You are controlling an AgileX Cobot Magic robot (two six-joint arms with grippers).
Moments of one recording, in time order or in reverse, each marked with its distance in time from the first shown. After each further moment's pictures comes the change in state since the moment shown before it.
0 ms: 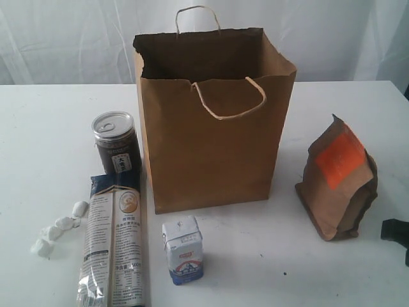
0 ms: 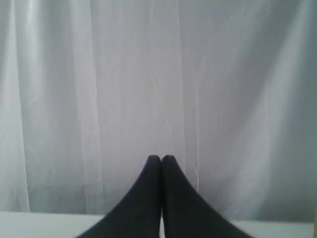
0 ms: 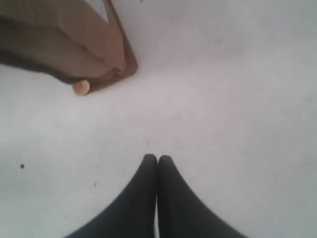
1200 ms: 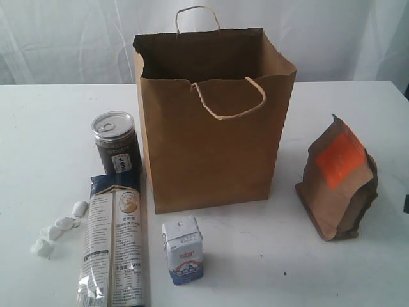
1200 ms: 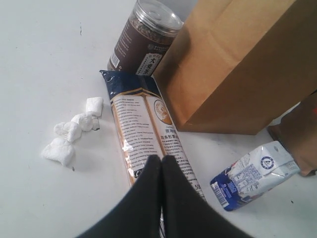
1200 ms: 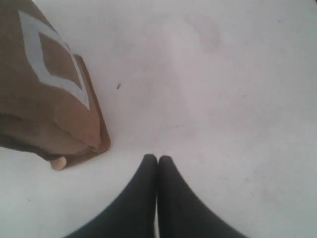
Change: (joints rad) left arm 0.000 -0.407 0.353 0.100 0.752 -0.618; right arm -0.002 -0.104 0.000 -0.265 -0.168 0.158
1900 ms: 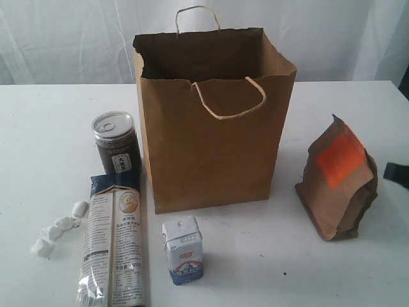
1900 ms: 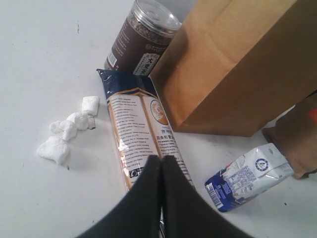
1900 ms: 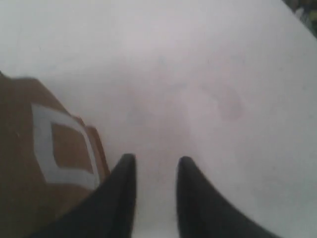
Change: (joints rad) left arm 0.000 0.000 0.000 -0.021 0.000 -0.002; right arm 0.000 0.235 -0.002 0.030 -0.380 0.019
